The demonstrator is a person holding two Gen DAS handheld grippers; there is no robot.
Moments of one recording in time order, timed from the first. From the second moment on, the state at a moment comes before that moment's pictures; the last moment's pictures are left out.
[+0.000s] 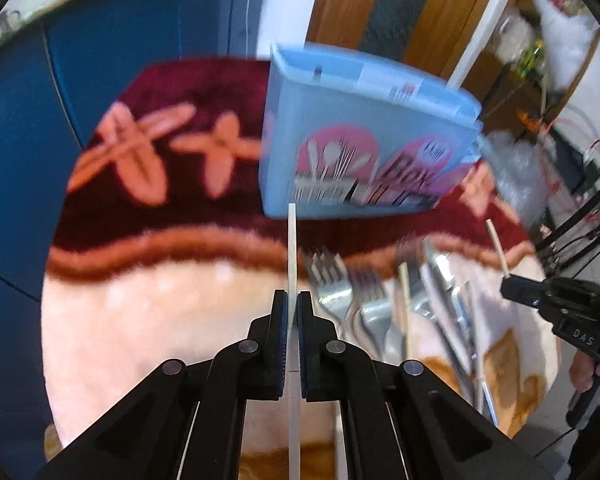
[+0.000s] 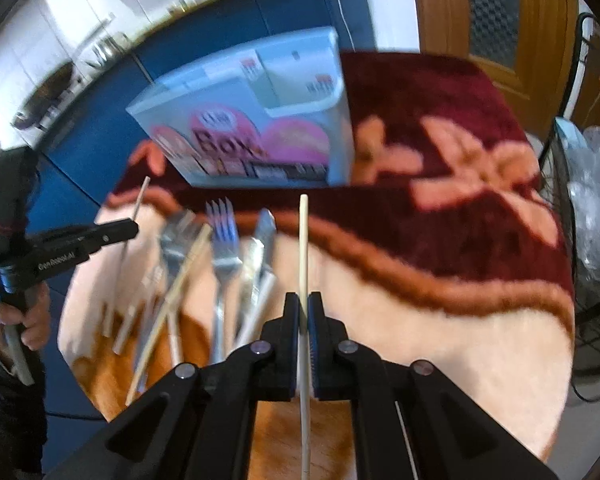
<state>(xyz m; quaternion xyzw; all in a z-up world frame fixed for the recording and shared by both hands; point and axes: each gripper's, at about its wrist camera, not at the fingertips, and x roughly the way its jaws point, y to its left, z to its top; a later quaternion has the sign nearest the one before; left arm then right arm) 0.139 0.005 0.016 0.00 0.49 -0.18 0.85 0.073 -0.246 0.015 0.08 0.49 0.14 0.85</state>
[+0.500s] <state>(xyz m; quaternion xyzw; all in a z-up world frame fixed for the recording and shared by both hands) 0.115 0.004 0.119 -0.06 0.25 -0.17 0.95 0.065 -0.264 0.063 0.11 0.30 0.14 0.94</state>
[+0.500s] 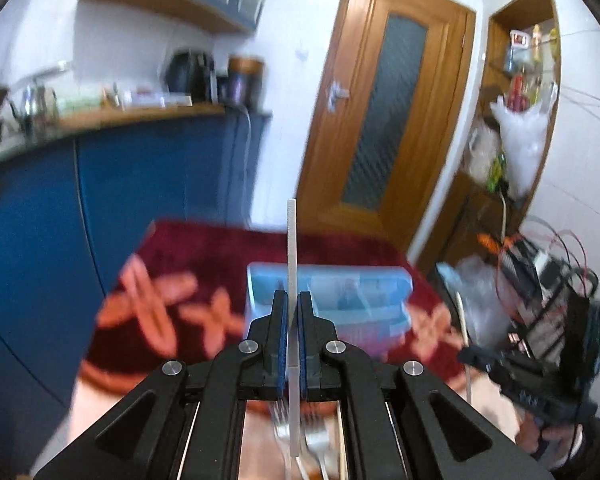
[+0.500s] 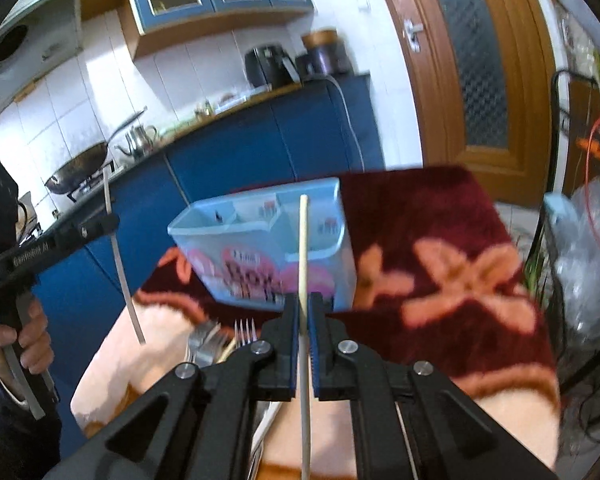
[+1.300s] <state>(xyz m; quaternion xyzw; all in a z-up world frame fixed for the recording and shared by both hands) 0.206 -0.006 0.119 -0.09 0.18 -0.11 0.97 0.147 -0.235 0.111 0.06 0.18 0.13 0.97</state>
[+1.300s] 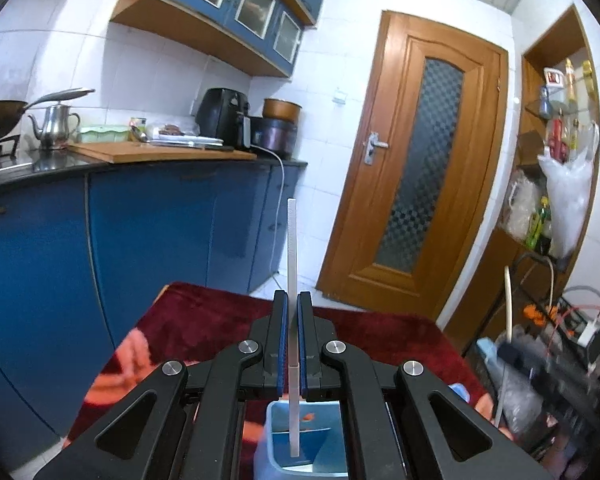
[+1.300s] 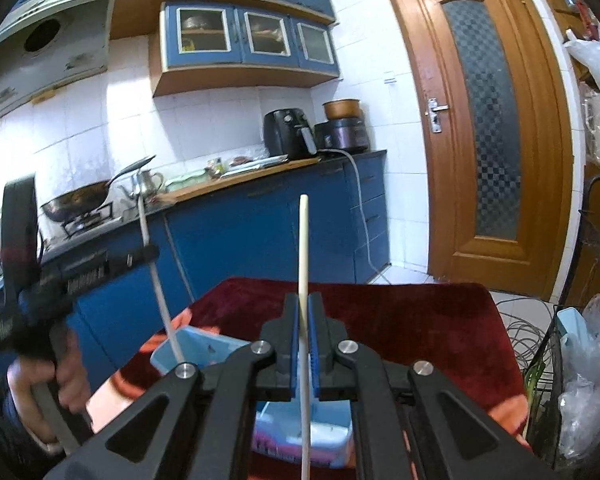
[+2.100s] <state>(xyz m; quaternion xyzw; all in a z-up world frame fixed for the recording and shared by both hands) 0.218 -0.015 0.073 -0.05 0.21 -0.15 0.97 0.183 -0.238 0.073 0.06 0.15 0.05 0.99</state>
